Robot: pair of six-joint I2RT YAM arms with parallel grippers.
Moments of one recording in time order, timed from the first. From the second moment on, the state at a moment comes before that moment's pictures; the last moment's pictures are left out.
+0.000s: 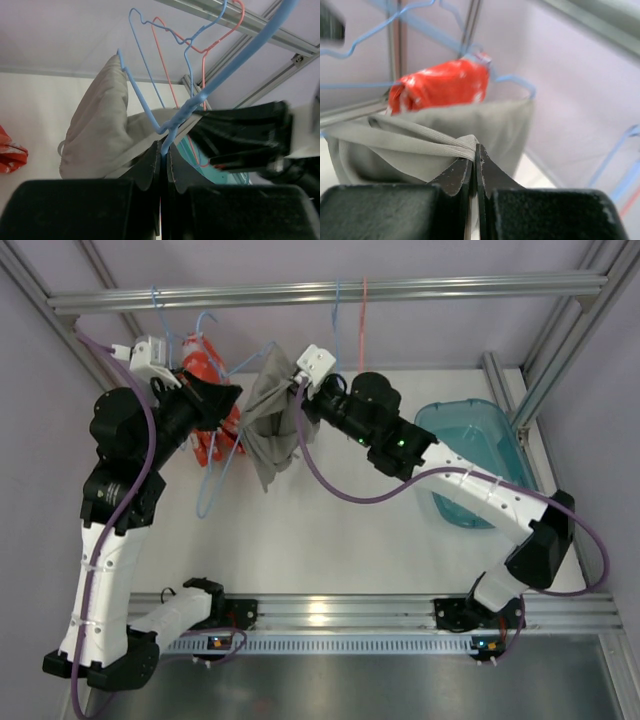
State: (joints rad) left arm -0.24 0.99 1.52 -0.54 0.22 -0.54; right arm 0.94 1.59 1.55 0.11 0.03 -0.31
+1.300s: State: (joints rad) left arm -0.24 0.94 1.52 -0.55 0.22 -0.52; right arm 0.90 1.40 1.43 0.07 -0.08 -0.40
